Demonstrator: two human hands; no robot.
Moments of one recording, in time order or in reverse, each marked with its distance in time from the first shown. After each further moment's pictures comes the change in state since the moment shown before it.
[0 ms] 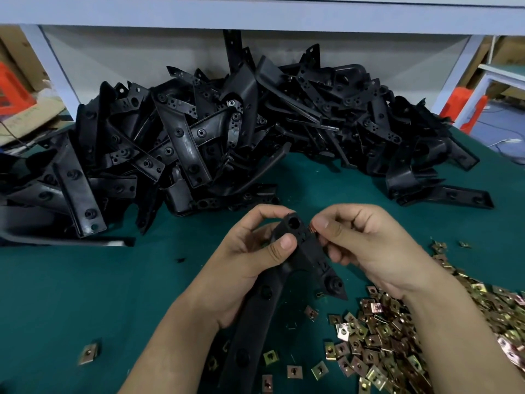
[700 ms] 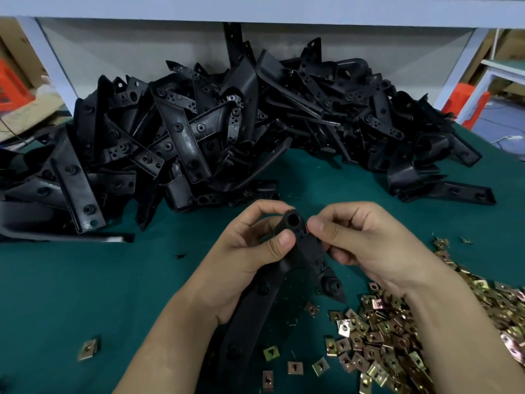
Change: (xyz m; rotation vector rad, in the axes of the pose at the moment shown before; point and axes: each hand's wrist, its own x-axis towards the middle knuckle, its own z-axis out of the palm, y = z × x) left_hand 0.000 0.001 0.000 -0.012 -0.011 0.022; right_hand -0.001 -0.003 0.003 -0.023 -0.032 0.027
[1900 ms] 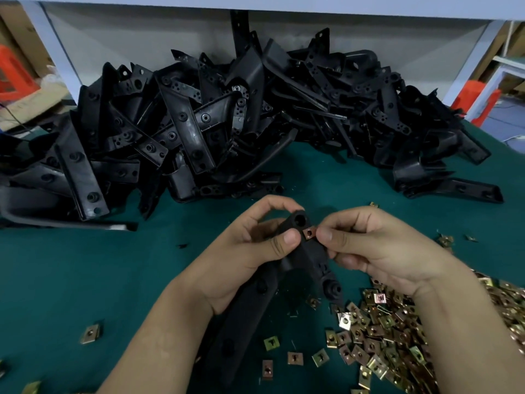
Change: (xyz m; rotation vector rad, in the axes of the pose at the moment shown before) left_hand -0.004 0.006 0.001 0.041 -0.053 -0.088; right_hand -0.001 0.007 -0.010 0.114 -0.157 0.159
